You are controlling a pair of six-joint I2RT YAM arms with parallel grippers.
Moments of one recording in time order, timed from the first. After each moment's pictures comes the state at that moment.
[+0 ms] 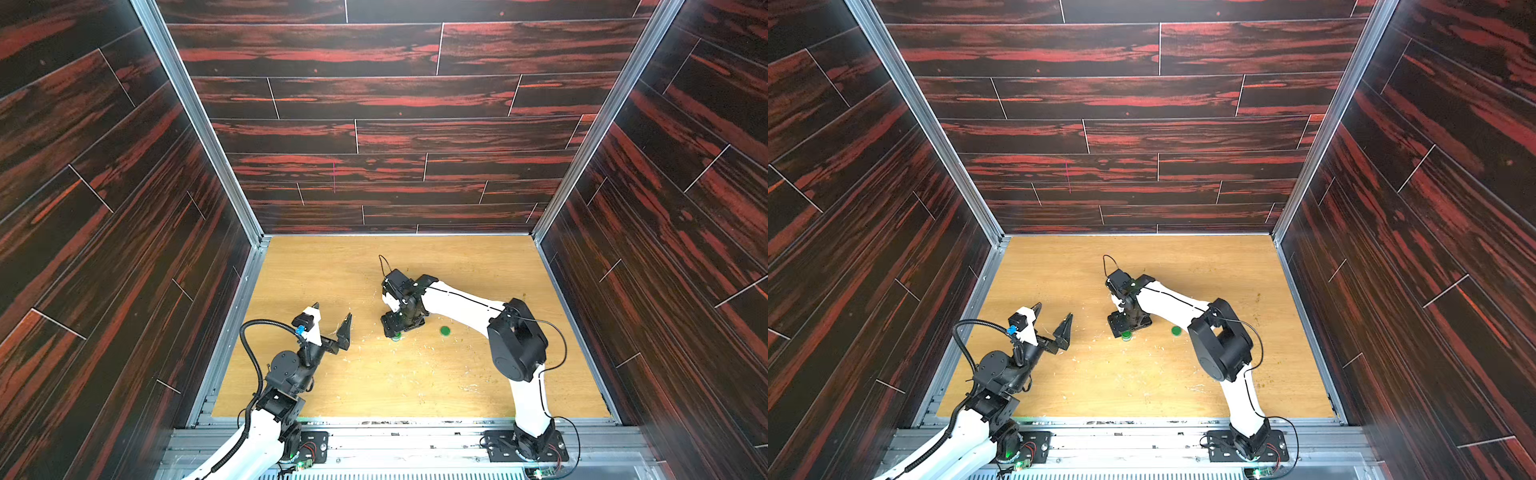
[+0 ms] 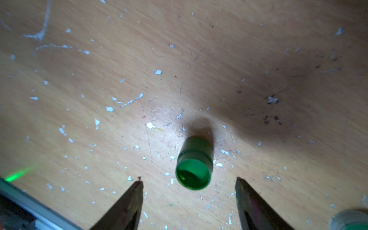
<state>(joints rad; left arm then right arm) -0.43 0.61 0.11 0.63 -0.05 -0.05 0.82 2.08 1.65 -0.92 -0.12 0.31</state>
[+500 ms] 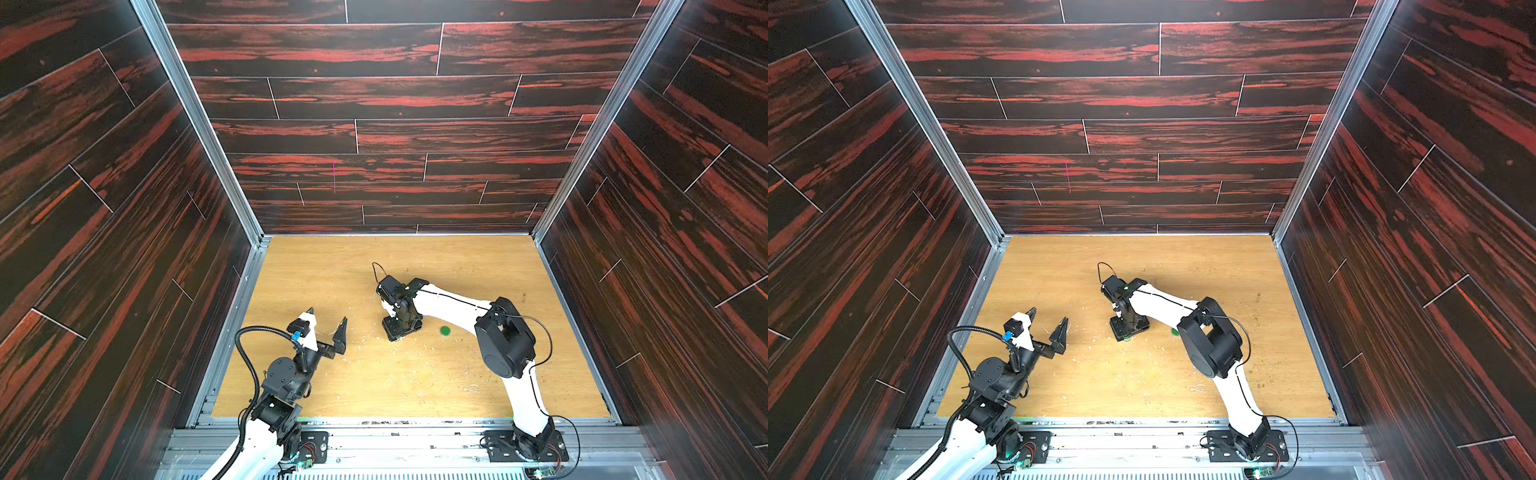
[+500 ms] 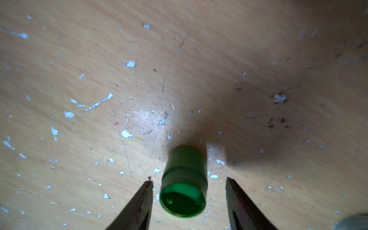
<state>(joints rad) -0.43 0.49 0.08 0.53 -0.09 -0.05 0.84 2.15 1.67 -0.95 -0.06 0.32</state>
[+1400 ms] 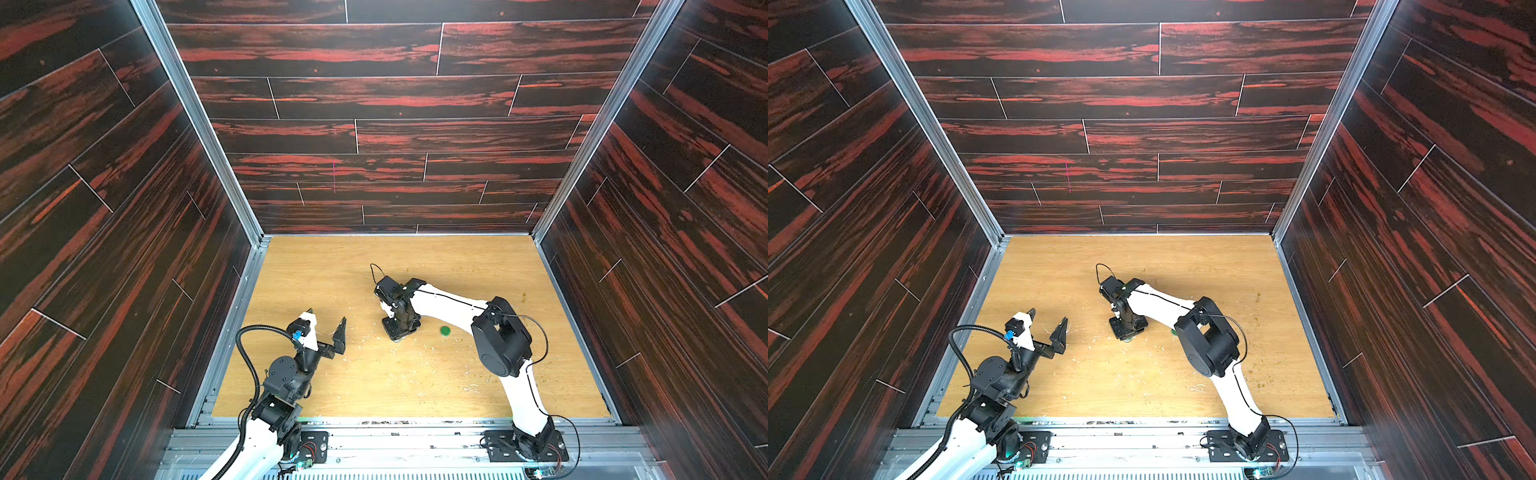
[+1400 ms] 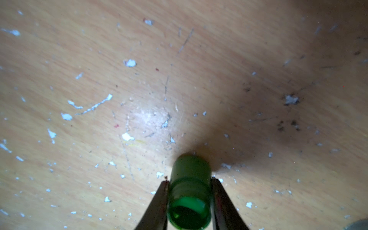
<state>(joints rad) -0.43 0.50 0.08 0.51 -0.11 -0.04 0.85 2.17 1.70 -0.98 -0.06 0.32</state>
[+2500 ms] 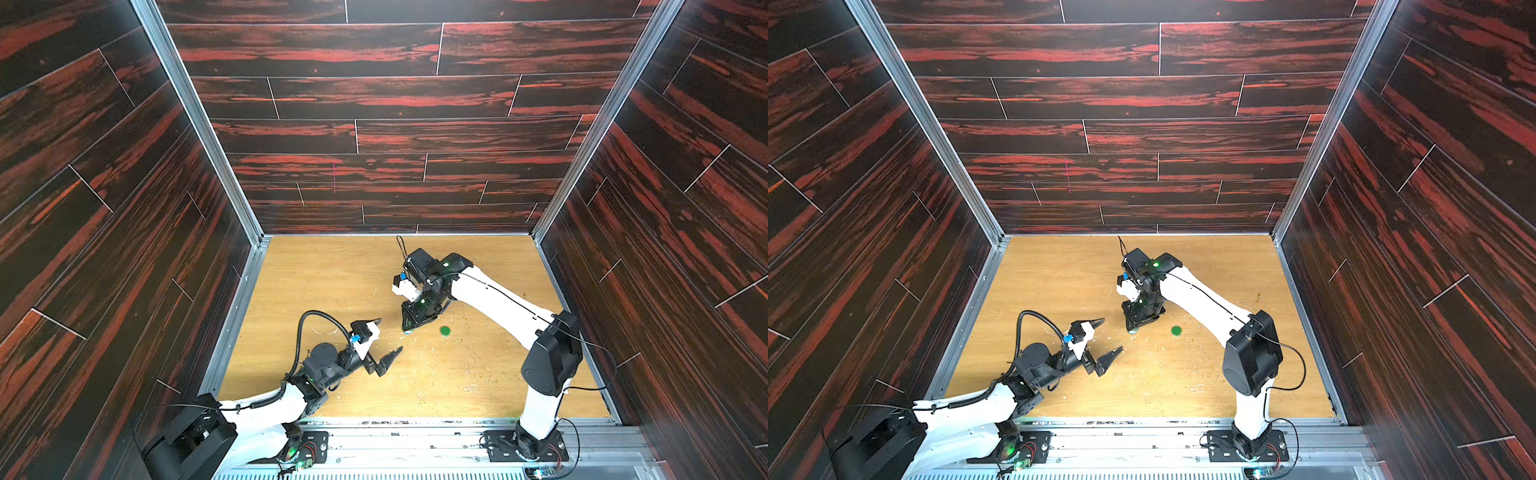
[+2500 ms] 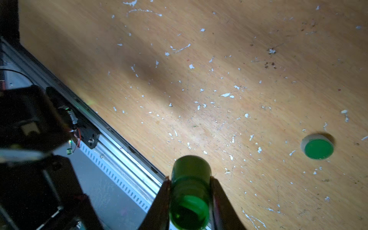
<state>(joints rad) -0.75 1.12 0.20 0.92 0.23 0.08 0.75 1.86 1.74 -1.25 -0.34 0.16</state>
